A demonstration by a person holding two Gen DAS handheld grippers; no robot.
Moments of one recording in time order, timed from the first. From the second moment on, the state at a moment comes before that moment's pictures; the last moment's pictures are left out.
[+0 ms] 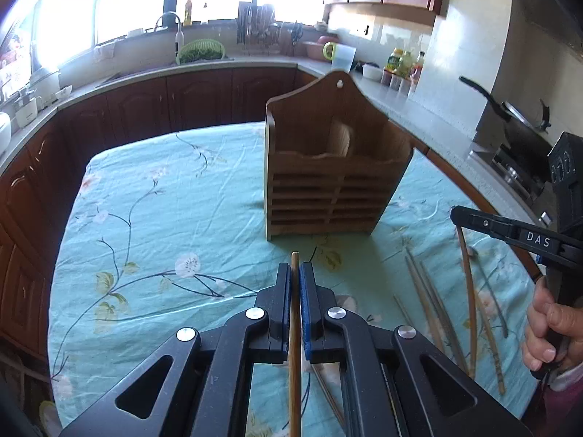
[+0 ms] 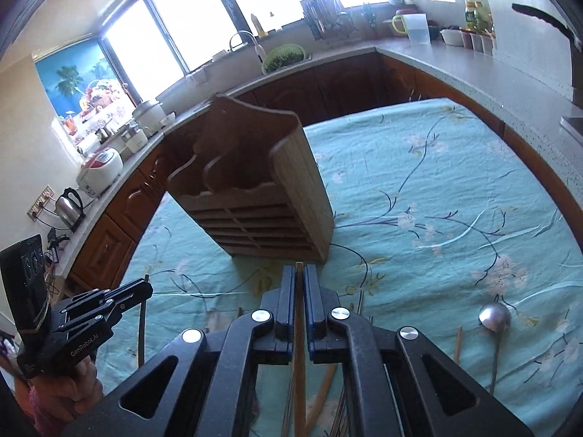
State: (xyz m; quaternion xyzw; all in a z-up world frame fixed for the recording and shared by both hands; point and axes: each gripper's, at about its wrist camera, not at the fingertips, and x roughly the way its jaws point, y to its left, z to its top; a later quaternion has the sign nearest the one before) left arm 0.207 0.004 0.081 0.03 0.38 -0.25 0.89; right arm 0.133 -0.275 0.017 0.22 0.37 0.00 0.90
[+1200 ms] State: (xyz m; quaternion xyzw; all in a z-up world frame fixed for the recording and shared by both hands) left arm 0.216 0.028 0.191 -0.06 0.14 -0.24 0.96; right arm 0.212 -0.314 0.186 0.19 0.15 -0.04 0.97
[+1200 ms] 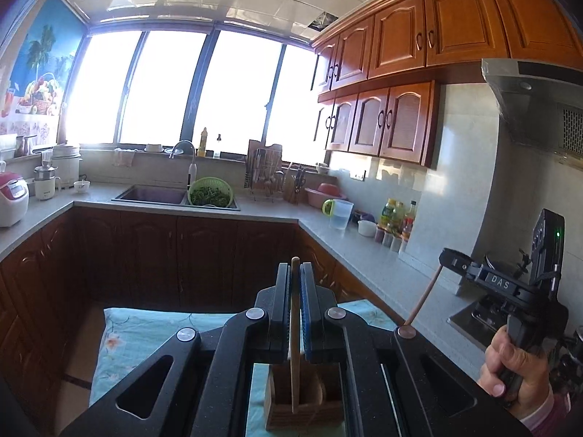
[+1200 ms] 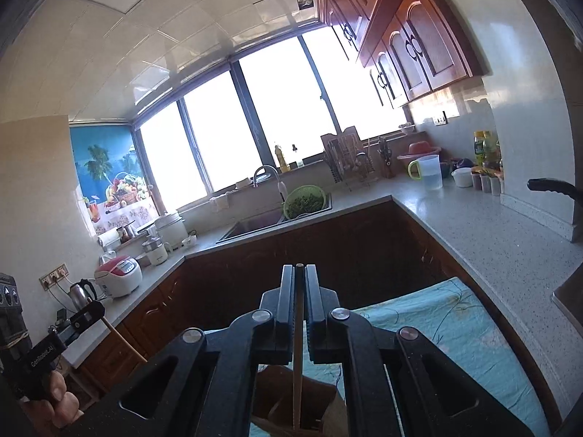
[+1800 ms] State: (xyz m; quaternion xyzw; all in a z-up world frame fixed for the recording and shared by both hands) left arm 0.351 -0.029 0.067 -0.11 0.24 -0.20 0.94; right arm 0.247 -0.320 0.070 0.22 0.22 -0.05 0.95
